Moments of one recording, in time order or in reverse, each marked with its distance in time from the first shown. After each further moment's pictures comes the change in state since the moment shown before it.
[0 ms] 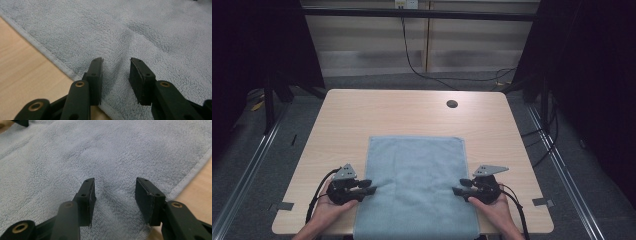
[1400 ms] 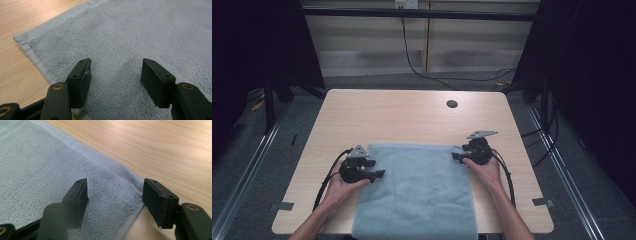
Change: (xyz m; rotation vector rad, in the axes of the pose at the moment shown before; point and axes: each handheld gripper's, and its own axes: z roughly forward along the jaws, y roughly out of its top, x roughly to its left) left arm 0.034 0.043 0.039 0.018 0.085 0.008; right arm -0.083 0.071 0.052 0.000 -0.187 0.014
